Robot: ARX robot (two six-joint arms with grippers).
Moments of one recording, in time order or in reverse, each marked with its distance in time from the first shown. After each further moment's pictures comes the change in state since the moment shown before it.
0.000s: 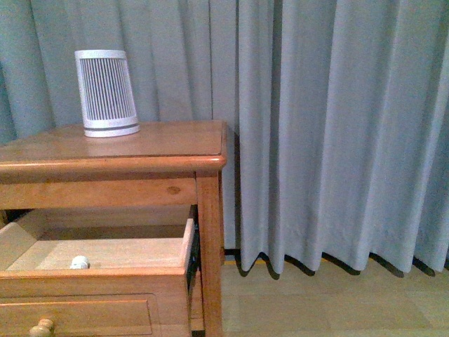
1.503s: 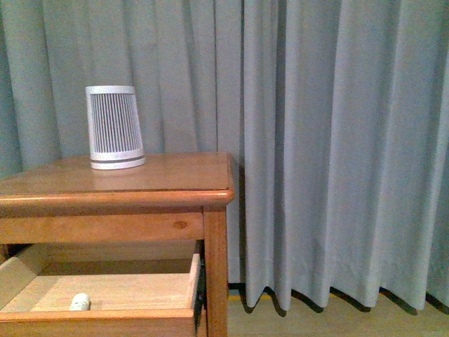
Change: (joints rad) left arm 0.146 -0.354 -0.246 0.050 0.274 -0.119; right arm 0.000 0.000 0.000 0.000 0.003 0.000
